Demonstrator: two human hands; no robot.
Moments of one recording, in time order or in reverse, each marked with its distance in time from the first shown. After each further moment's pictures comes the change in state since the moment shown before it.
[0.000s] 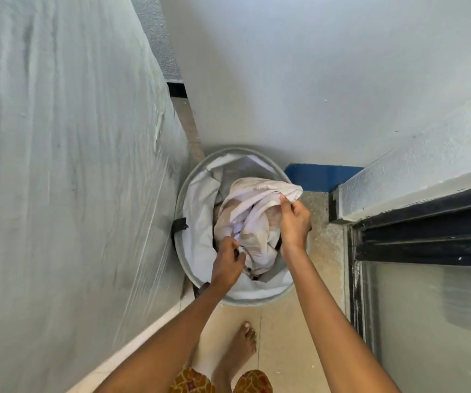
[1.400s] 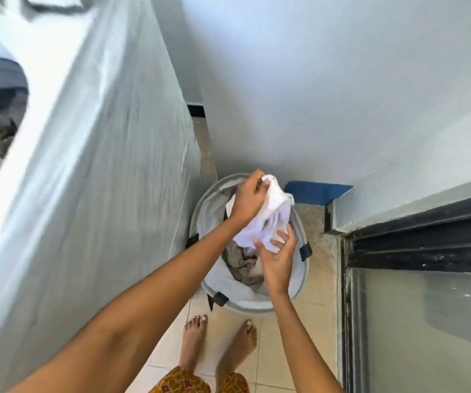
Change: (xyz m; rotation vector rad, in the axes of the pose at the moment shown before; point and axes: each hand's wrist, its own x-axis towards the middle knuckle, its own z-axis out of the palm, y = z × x) left_hand 0.005 0.215 -0.092 -0.072 0.089 0.348; right_hand -0.099 -0.017 -0.025 0.003 -0.150 -0.042
